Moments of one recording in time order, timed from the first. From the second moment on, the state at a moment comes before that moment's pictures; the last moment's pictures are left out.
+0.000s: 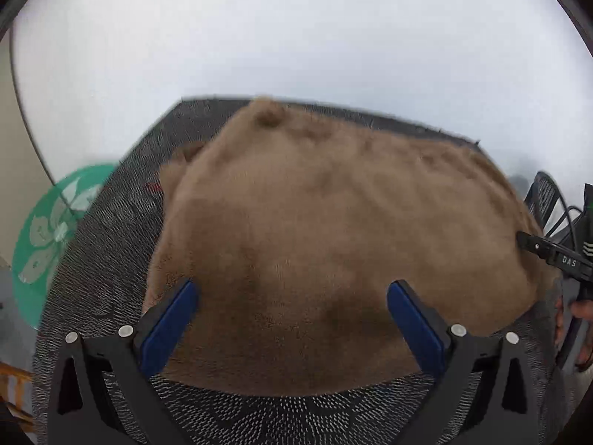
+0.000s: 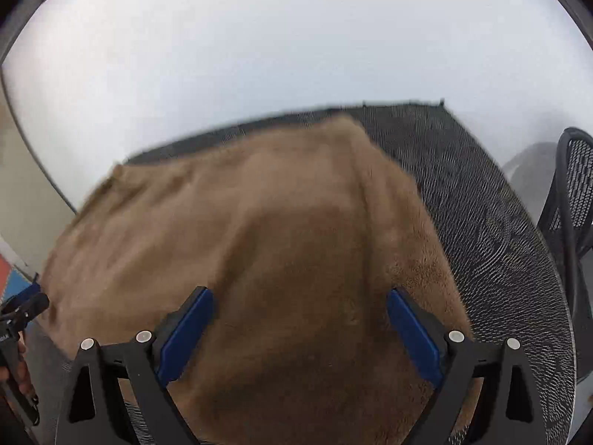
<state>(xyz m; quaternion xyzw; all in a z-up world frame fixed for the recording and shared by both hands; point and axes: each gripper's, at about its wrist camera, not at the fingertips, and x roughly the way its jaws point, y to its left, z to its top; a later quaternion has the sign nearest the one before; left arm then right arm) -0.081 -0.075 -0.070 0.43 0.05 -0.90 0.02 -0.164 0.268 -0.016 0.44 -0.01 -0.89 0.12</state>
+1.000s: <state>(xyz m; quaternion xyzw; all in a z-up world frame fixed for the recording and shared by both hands) -0.080 -0.055 -0.082 0.42 0.00 -0.91 0.06 -0.161 0.258 -0.019 0.43 0.02 -0.90 0.12</state>
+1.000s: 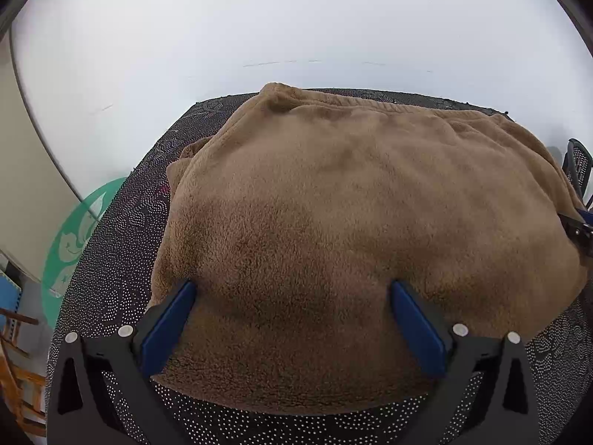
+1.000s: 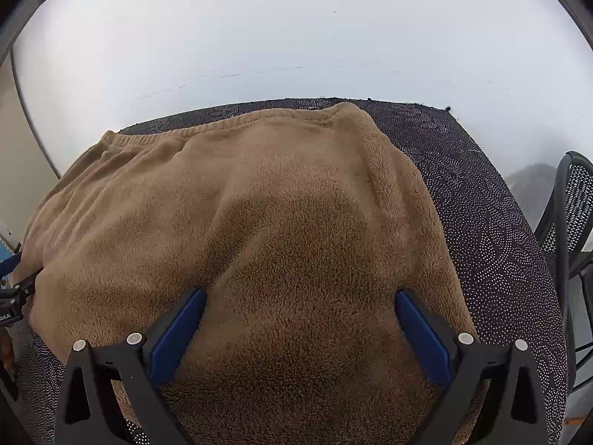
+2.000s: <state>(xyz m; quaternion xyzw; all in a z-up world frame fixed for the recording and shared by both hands) -0.058 -0.154 -0.094 0.42 0.18 -0.88 0.13 -0.167 0.259 -0.020 0.43 0.03 -0.90 0.11</state>
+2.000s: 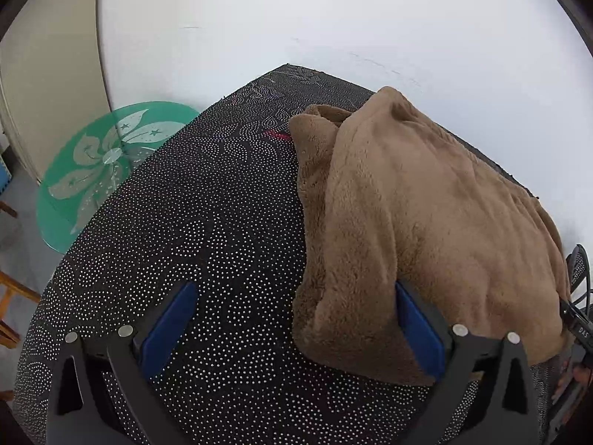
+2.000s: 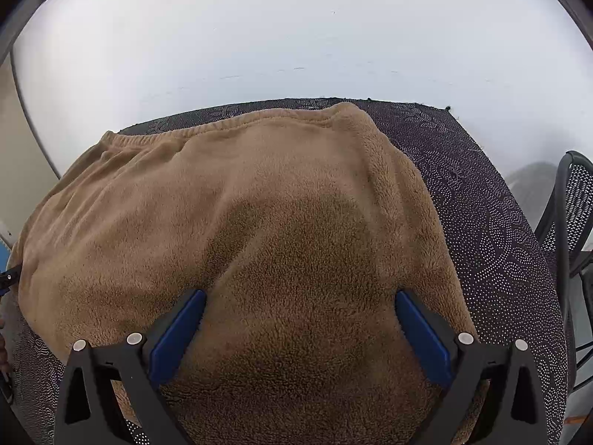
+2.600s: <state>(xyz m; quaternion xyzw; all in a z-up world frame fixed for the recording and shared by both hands) -0.049 -0.122 -0.064 0.38 0.12 -0.91 0.09 -0.166 0.260 -0.020 0.43 0.02 -0.90 0.12</state>
